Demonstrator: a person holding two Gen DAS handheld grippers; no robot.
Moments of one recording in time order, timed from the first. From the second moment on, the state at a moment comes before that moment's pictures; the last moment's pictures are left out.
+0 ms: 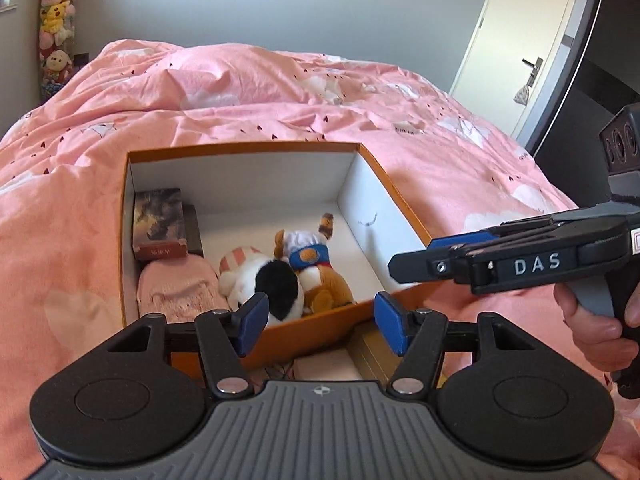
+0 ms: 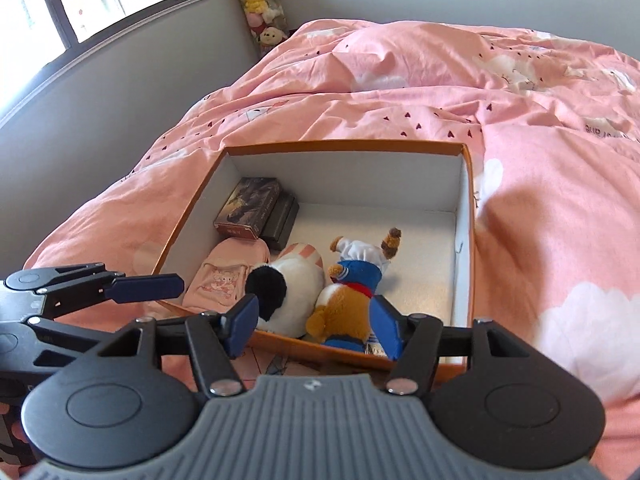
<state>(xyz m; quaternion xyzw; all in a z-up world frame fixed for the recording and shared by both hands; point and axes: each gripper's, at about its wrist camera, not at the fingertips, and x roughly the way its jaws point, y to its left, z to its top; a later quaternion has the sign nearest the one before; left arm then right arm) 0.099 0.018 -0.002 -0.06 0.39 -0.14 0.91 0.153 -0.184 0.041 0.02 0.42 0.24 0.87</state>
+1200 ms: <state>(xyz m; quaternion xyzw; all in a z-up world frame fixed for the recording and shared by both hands) 0.090 -0.063 -0.081 0.24 0.45 -0.20 0.84 0.119 -0.214 -0.038 0.00 0.48 0.10 0.87</state>
